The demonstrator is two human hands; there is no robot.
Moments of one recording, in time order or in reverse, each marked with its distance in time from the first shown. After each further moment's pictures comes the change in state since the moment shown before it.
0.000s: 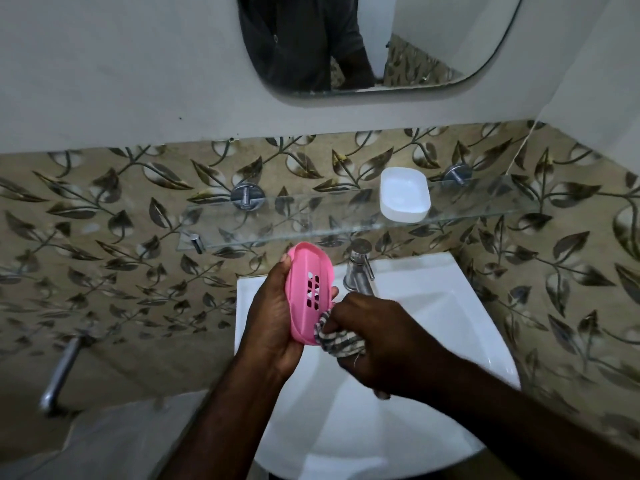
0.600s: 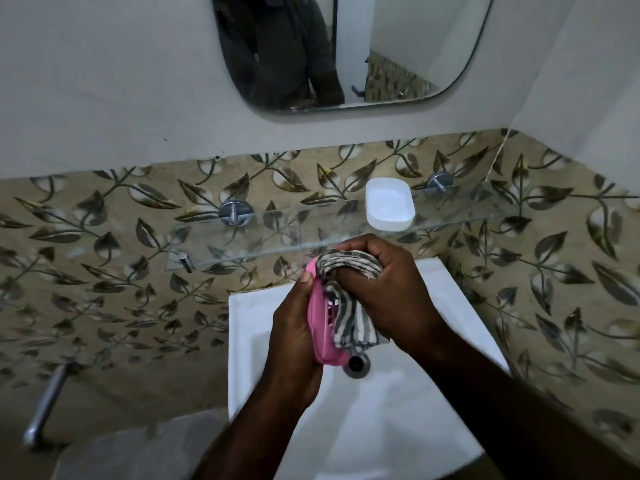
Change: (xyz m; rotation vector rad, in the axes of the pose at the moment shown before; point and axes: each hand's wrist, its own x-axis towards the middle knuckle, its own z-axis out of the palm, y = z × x) left_hand -0.018 -0.018 0.032 0.031 -0.157 0.079; right_hand 0.037 -0.008 -0.030 0.551 0.480 0.496
